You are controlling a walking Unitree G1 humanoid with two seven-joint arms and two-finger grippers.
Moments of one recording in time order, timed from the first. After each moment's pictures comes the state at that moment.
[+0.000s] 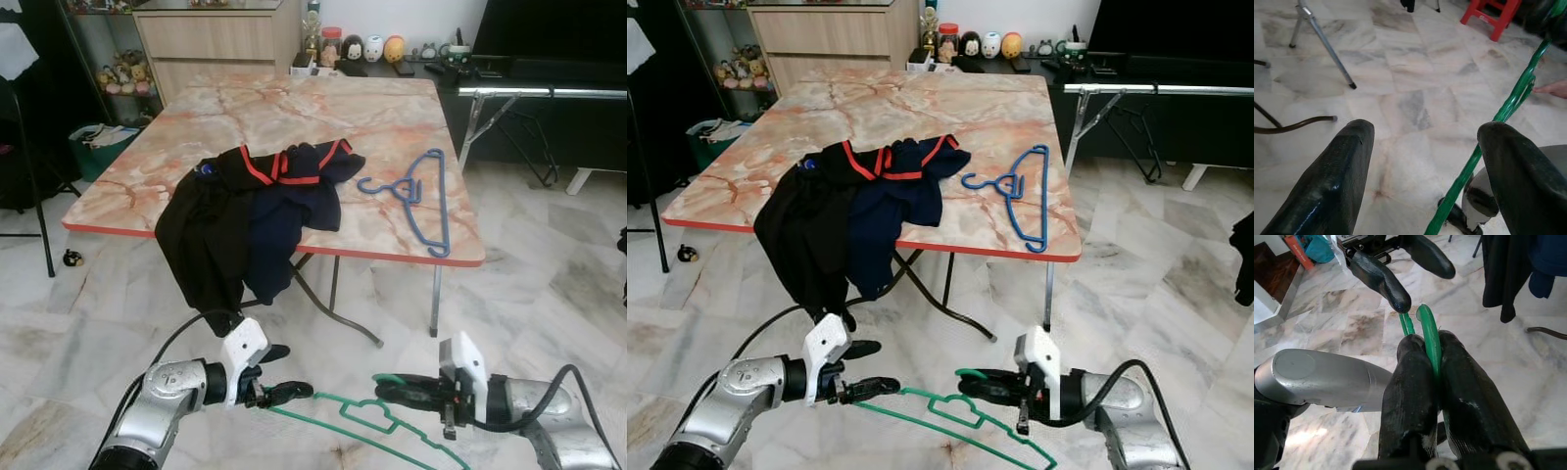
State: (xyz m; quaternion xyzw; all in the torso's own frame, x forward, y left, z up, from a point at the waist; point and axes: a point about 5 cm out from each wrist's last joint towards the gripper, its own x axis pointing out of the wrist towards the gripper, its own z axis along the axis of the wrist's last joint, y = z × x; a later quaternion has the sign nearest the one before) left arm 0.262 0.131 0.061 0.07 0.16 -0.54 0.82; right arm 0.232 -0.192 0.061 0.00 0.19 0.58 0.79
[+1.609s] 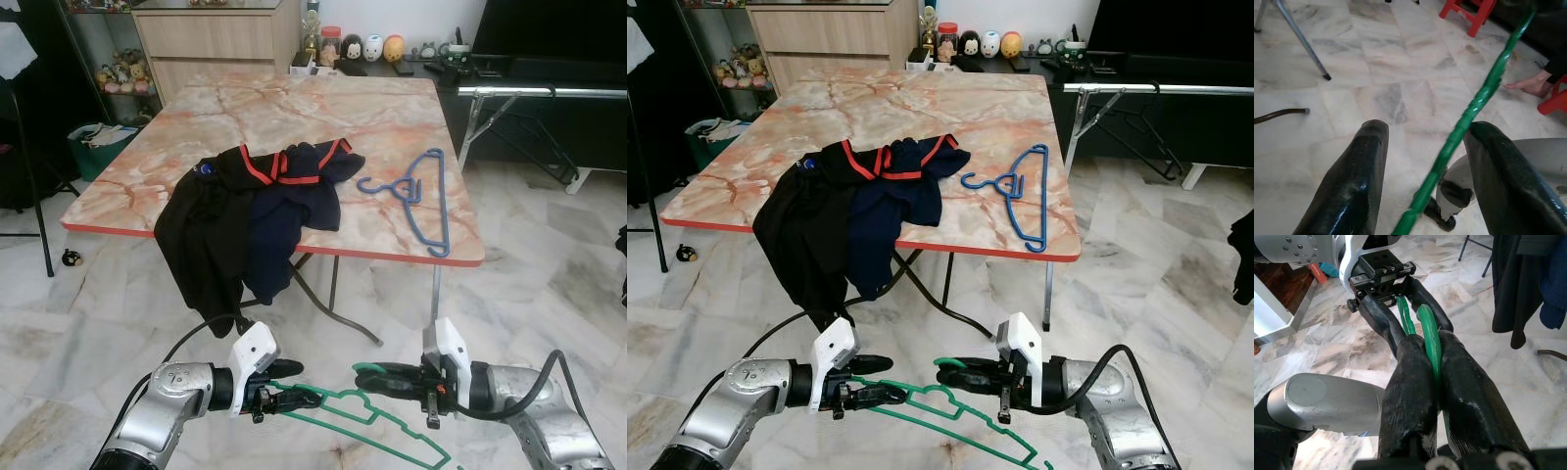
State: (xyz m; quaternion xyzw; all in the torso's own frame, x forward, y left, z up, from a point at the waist) left arm 0.252 0.124 0.065 0.04 0.20 -0.57 0.80; right arm 0.241 -0.170 0.079 0.02 0.16 0.60 0.78
